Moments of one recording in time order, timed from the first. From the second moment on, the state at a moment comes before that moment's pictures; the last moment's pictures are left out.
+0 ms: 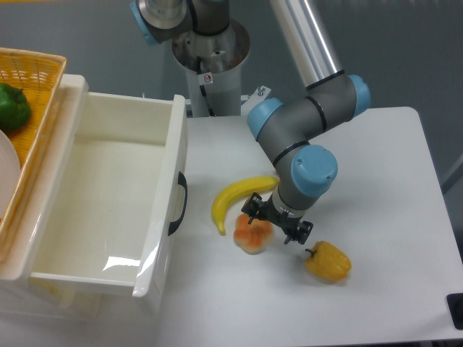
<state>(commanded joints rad) 2.52 -2.10 -1.61 -1.12 1.39 0.99</state>
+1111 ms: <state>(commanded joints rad) 2.52 -2.12 -1.62 -1.12 1.40 0.94</state>
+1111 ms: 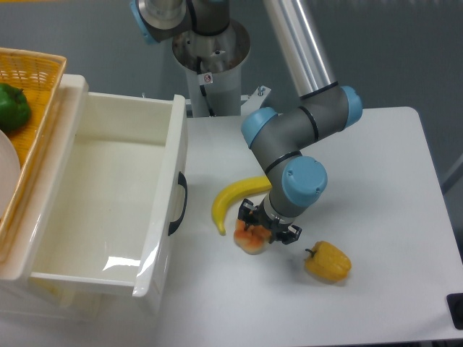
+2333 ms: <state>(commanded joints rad) 2.57 -2.02 -1.46 -1.19 1.39 0.91</state>
